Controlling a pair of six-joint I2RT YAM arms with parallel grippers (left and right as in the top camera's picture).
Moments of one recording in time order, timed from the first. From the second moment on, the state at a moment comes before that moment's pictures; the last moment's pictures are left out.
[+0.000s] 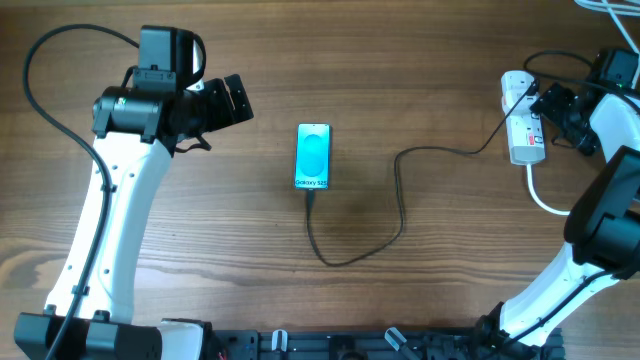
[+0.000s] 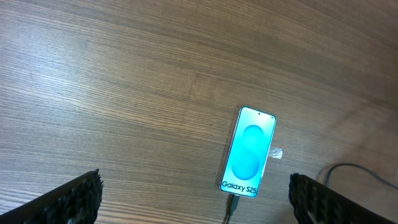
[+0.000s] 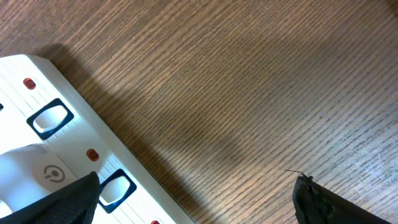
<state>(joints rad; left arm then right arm) -0.12 1.52 1.49 -1.01 0.05 -0.41 -0.42 2.06 1.47 -0.59 0.07 0.33</state>
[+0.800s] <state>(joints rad) -0.12 1.52 1.49 -1.01 0.05 -0.41 -0.44 2.10 1.48 -0.59 0.00 0.30</state>
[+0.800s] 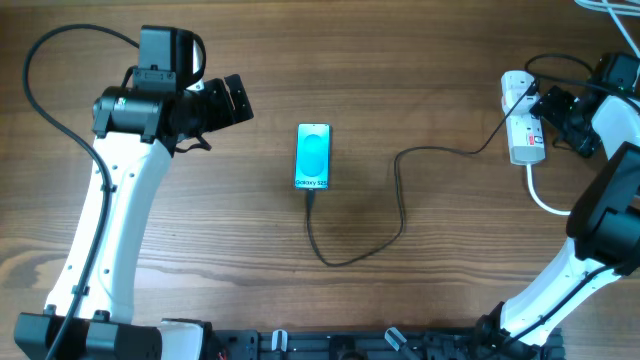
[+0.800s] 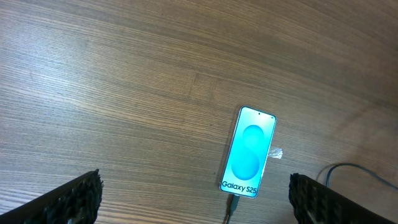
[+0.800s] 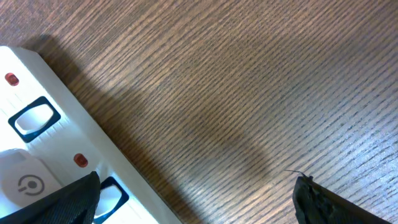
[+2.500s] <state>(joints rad) -0.12 1.52 1.49 -1.01 0.05 -0.41 -0.42 1.75 1.48 -0.98 0.12 0.43</state>
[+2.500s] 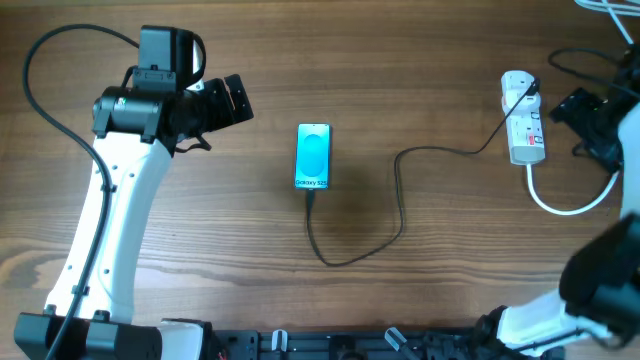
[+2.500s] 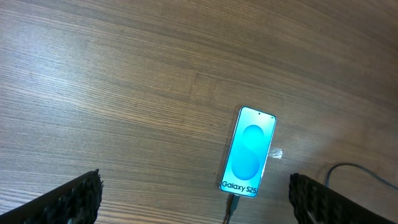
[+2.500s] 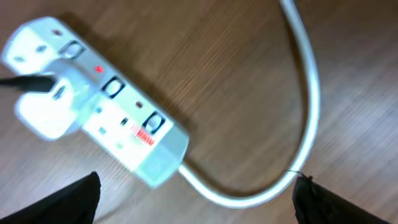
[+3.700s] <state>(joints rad) -0.12 1.52 1.49 -1.01 0.05 -0.41 -0.33 0.62 0.97 -0.94 -0.02 0.47</state>
